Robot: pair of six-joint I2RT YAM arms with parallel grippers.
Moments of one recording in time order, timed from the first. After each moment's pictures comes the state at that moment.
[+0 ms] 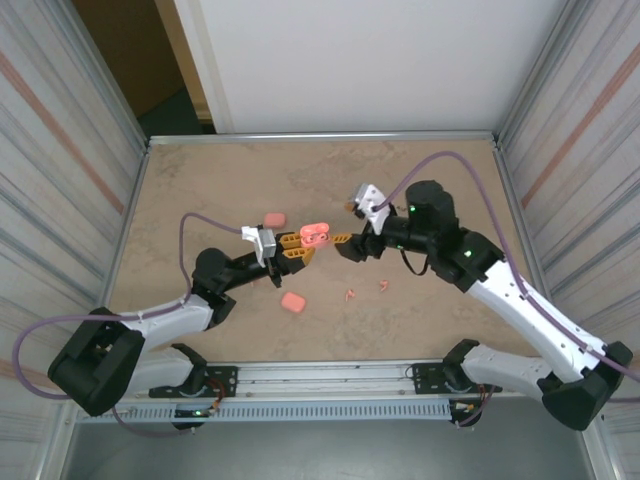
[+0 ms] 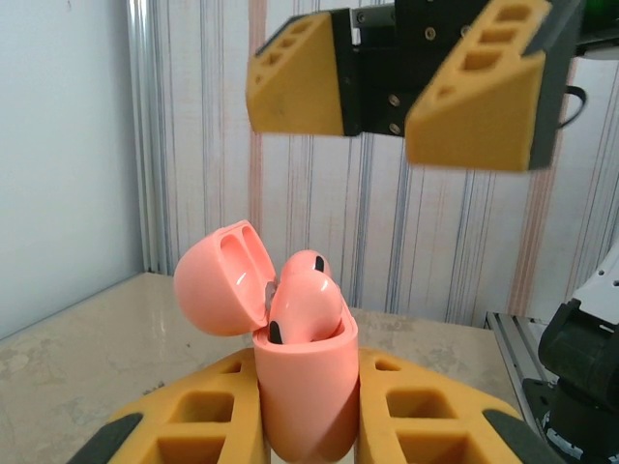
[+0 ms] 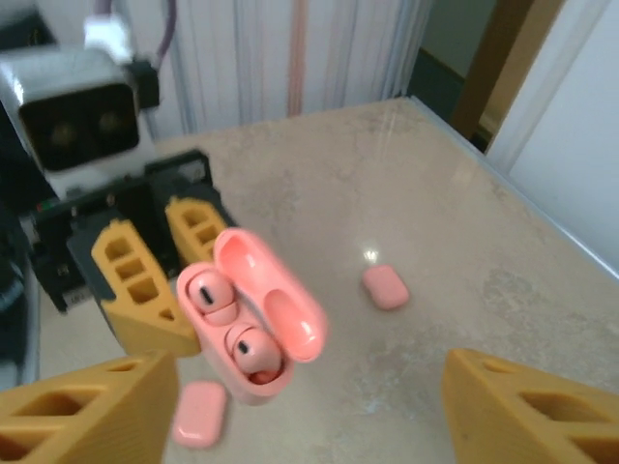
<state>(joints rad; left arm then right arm) -0.61 1.20 0.35 1.14 0.65 -0.18 0.67 1.04 1.10 -0.39 -0.39 -0.20</state>
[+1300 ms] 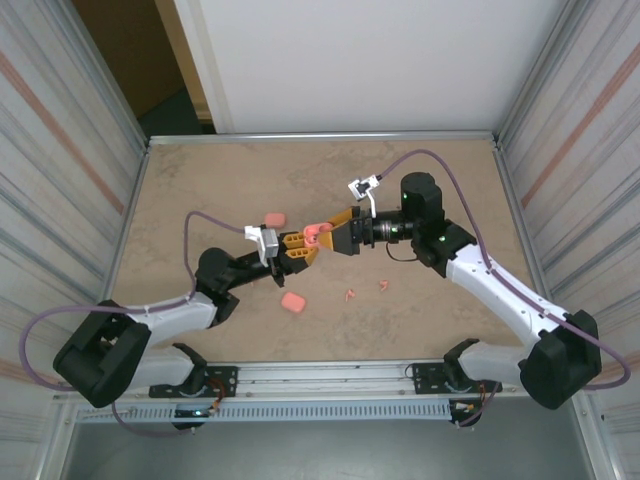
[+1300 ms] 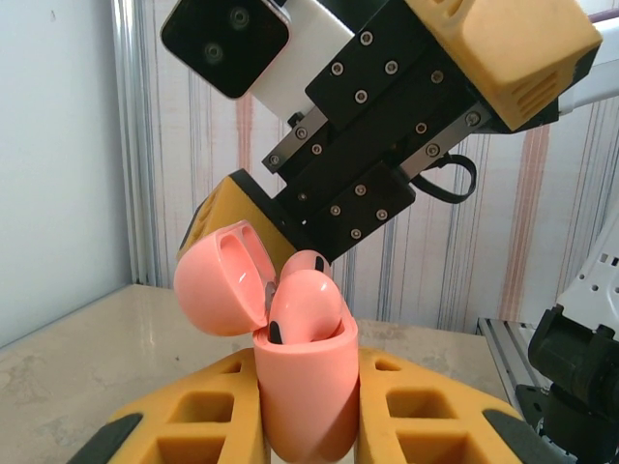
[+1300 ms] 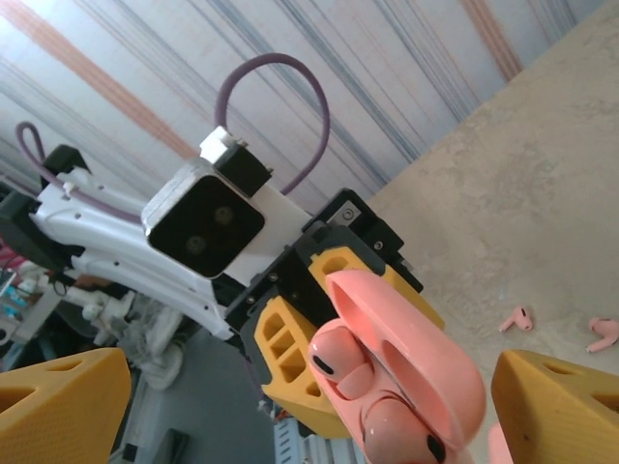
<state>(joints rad) -0.62 1.25 0.36 1.20 0.66 -0.19 0.56 1.21 0.97 0.00 -0.96 0.52</state>
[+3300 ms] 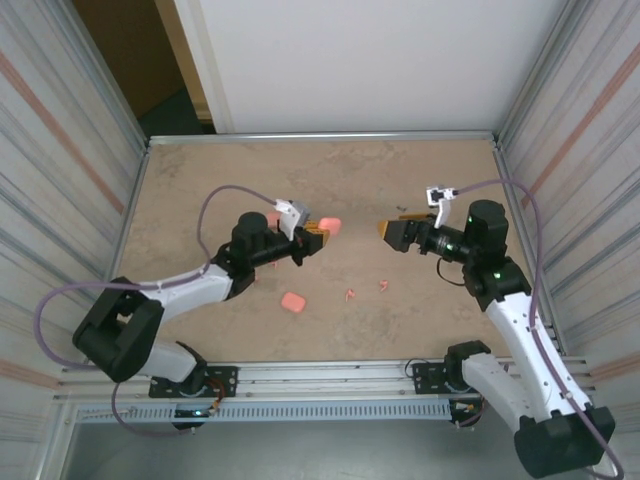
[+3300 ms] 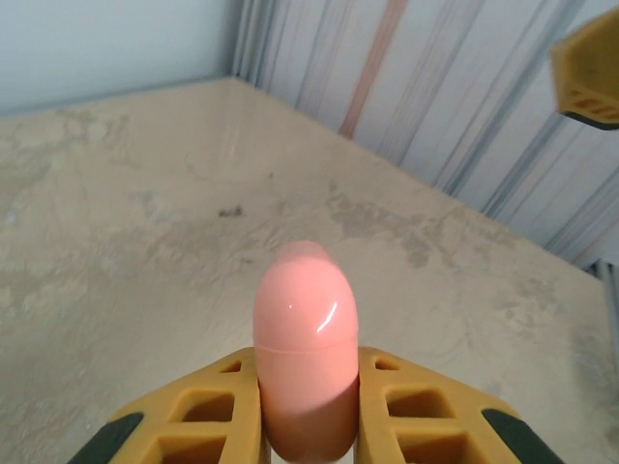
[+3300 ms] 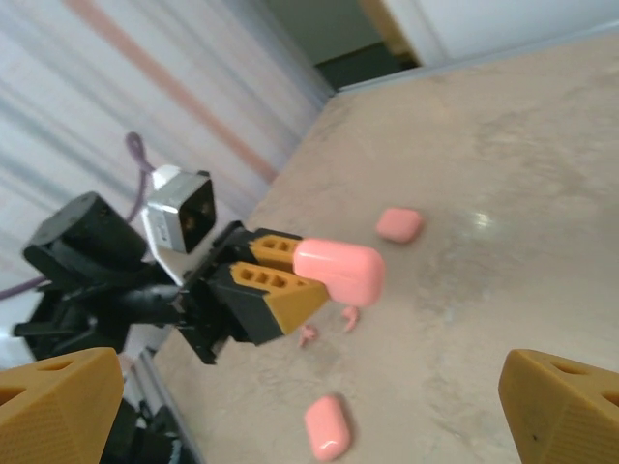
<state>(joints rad) -0.63 1.43 0.67 0.51 0.42 -0.19 0.17 0.80 0.74 -0.25 -0.72 0.51</state>
